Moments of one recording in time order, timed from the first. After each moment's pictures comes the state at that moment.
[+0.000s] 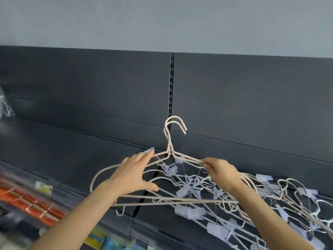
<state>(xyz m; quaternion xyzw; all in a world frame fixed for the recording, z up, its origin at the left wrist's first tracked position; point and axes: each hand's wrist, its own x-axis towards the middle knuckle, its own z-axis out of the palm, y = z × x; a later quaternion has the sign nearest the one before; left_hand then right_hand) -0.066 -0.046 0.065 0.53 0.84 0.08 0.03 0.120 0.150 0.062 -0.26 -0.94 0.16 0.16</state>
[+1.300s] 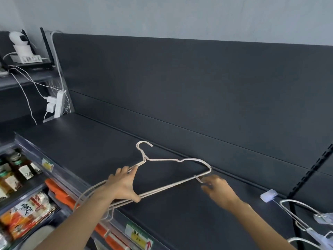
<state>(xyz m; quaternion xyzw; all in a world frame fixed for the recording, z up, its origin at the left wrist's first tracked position) -0.473 -0.224 -0.007 0.32 0.93 -0.02 0.15 -0.289 0.018 -0.017 -0.25 -0.94 0.25 0.03</state>
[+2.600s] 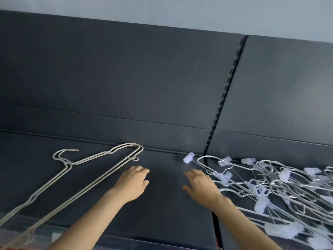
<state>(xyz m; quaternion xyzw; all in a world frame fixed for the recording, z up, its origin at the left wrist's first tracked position) -0.328 -0.079 -0.020 0.58 0.81 0.05 0.08 -0.129 0.034 -0.015 -0.35 -0.94 0.07 0.00</state>
